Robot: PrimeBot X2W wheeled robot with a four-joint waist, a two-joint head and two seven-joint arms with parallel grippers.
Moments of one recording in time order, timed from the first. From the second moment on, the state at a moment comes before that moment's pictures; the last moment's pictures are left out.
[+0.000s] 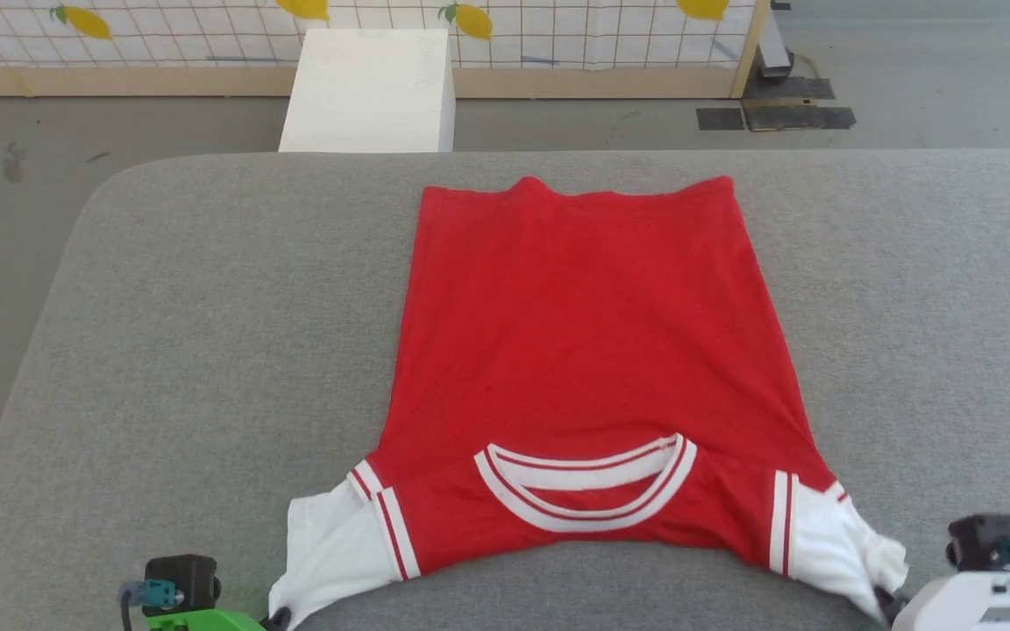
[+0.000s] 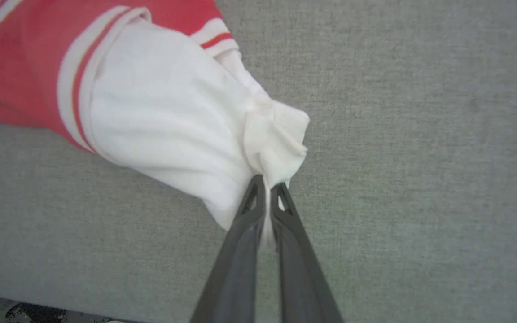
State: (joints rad) left arm 0.15 0.42 -0.31 0.05 -0.69 0.17 0.34; right arm 0.18 -0.14 -0.15 -0.01 0.23 0.13 0.62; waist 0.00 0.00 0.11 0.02
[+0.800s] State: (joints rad) left arm 0.03 0.33 -0.33 0.20 -0.65 0.10 0.09; right arm -0.13 -0.08 -0.26 0.04 0.25 0.13 0.16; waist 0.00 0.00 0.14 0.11
